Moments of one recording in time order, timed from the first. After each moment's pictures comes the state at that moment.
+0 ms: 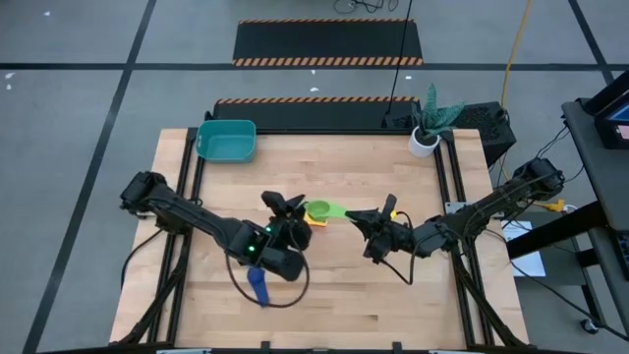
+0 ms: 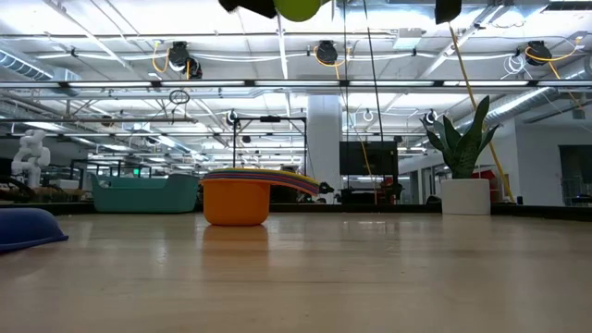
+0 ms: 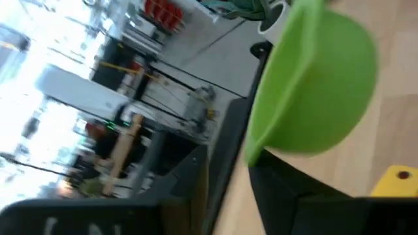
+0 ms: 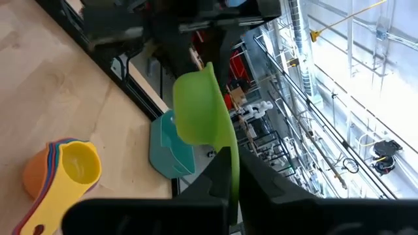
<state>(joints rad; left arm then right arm) -0.42 1.73 1.48 -0.70 -1.26 0.02 0.46 1.28 0.70 0.57 0.86 -1.05</state>
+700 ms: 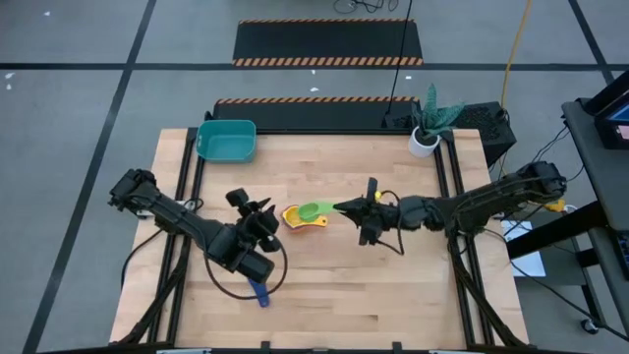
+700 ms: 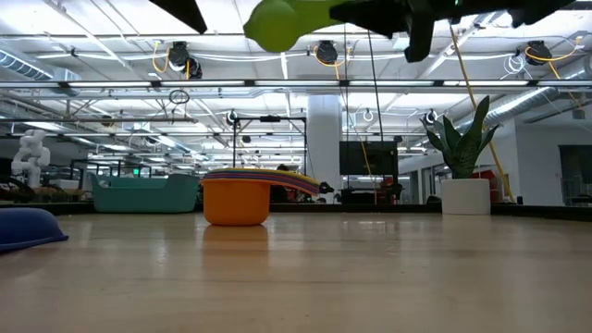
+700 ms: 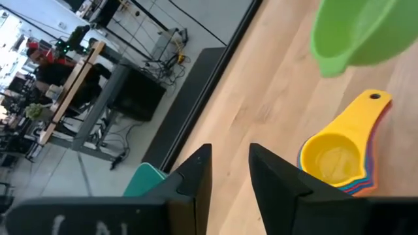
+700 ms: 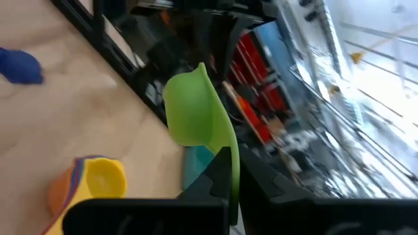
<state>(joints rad) -0.51 1.65 1.48 -1.42 -1.07 -0.83 0.20 1.28 0.63 0.62 0.37 -0.94</state>
